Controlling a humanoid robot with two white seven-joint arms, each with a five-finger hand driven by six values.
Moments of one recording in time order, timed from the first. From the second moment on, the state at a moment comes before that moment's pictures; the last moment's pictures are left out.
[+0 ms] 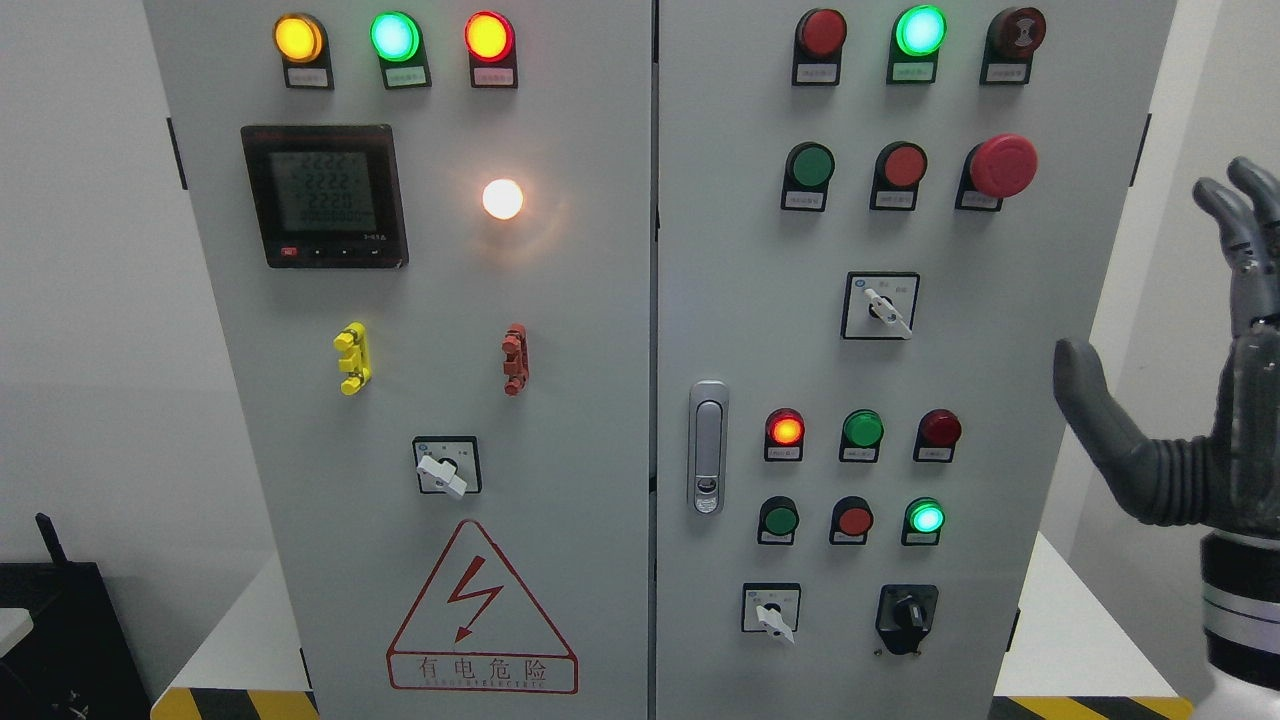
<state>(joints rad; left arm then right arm) 0.00 -0.09 0.00 0.00 0.00 -0.07 0.07 -0.56 0.00 -0.30 -2.00 0.92 -0.28 -0.02</state>
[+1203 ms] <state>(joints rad) 0.00 -0.09 0.00 0.00 0.00 -0.07 0.07 -0.57 0.05 -0.29 -1.99 0.92 -0.28 -0.01</state>
